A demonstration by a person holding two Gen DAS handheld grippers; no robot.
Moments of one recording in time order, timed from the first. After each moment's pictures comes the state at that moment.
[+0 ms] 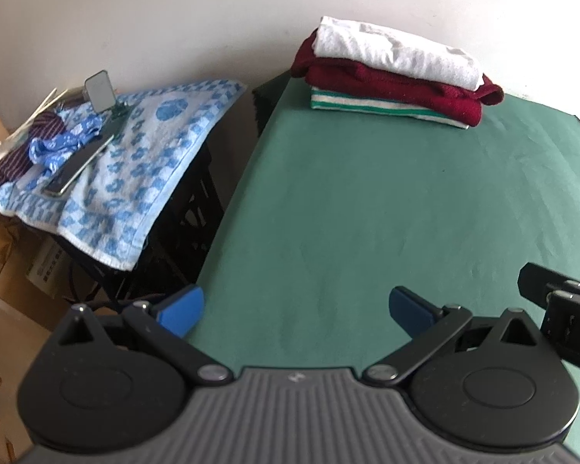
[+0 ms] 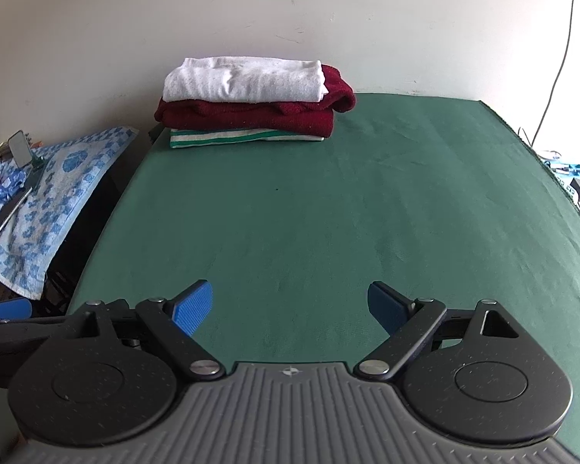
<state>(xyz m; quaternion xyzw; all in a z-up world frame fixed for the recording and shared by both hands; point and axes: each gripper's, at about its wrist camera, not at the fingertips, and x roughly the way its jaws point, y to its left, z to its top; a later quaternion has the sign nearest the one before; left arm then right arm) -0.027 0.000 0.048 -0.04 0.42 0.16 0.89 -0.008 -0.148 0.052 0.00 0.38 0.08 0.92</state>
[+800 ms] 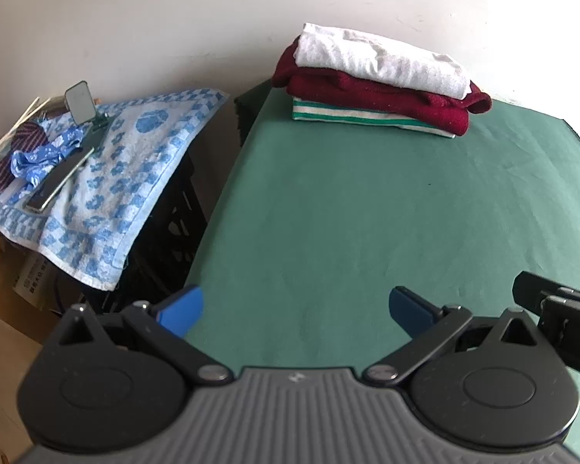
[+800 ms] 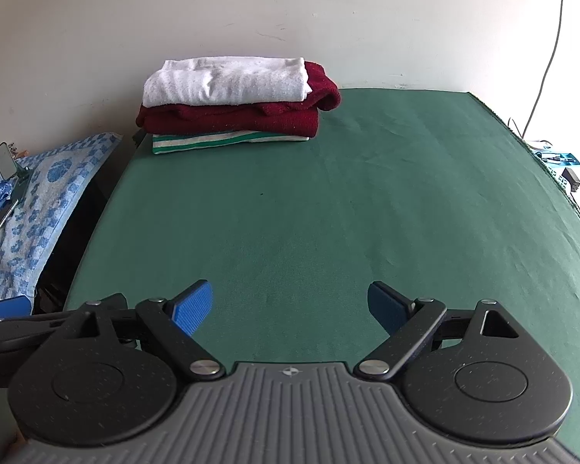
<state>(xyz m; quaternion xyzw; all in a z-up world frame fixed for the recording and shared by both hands) -0.011 0.000 0.050 -0.05 0.42 0.14 0.90 0.004 -0.151 0.054 0.00 0.39 0.06 0.92</state>
